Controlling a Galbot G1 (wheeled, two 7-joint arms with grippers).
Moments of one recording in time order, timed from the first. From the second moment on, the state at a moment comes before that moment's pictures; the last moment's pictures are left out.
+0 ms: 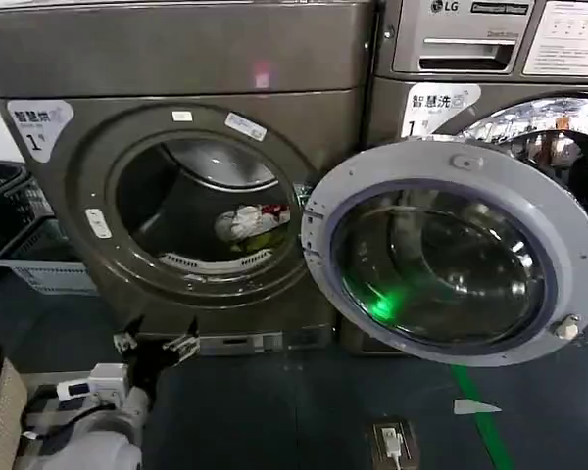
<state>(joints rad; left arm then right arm) 1.36 -1.52 -0.58 -2.34 0.10 0.74 0.09 -1.55 1.24 2.27 1.79 0.49 -0.07 0.14</state>
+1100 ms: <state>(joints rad) 1.36 -1.51 -0.58 -2.34 0.10 0.74 0.09 -1.56 1.23 2.27 1.78 0.49 -0.07 0.15</state>
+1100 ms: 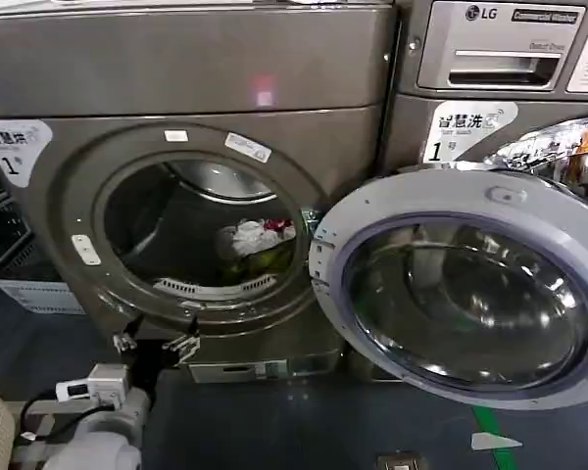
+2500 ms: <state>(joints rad) 1.36 -1.52 -0.57 -2.33 0.10 0.74 0.09 -1.56 1.23 2.27 1.77 0.49 -0.06 0.15</state>
